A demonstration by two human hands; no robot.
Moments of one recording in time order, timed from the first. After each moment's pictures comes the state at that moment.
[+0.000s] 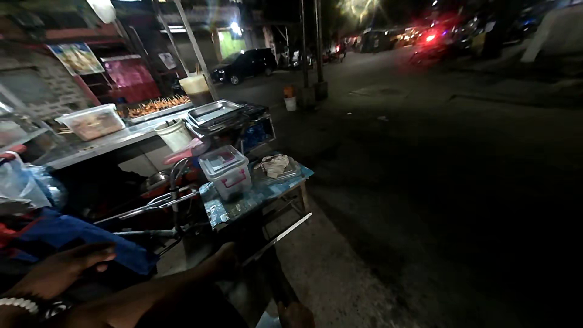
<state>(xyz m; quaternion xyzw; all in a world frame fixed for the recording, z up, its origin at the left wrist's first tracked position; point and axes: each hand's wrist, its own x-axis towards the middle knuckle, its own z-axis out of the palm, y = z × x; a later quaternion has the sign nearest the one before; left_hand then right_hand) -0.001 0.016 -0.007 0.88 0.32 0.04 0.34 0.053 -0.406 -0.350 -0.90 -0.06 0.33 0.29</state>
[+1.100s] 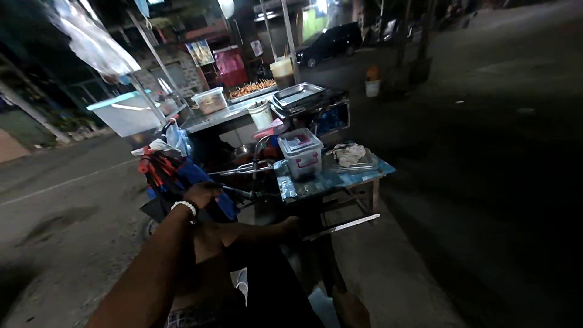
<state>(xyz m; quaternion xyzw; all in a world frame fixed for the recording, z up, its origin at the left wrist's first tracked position) 0.004 -0.019 0.014 0.88 0.37 0.07 0.30 0.057 -0.400 -0.366 -0.91 -0.03 0.32 0.28</state>
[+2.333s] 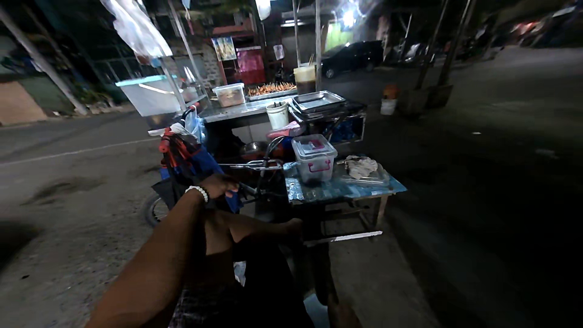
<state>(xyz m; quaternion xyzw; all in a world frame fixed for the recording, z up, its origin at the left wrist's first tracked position) -0.006 -0.018 0.009 0.89 0.30 0.03 0.34 0.056 -0.396 -0.366 -0.92 -0.08 0.31 0.22</state>
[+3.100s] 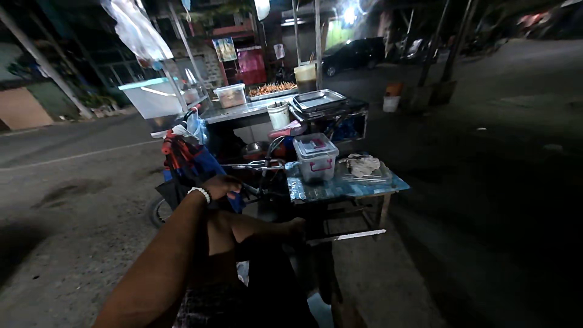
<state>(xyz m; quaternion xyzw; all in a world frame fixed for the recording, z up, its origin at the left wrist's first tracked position) -0.005 -0.021 0.012 0.89 0.30 0.01 0.35 0.055 -0.395 -0.365 -0.92 -0.07 0.31 0.22</state>
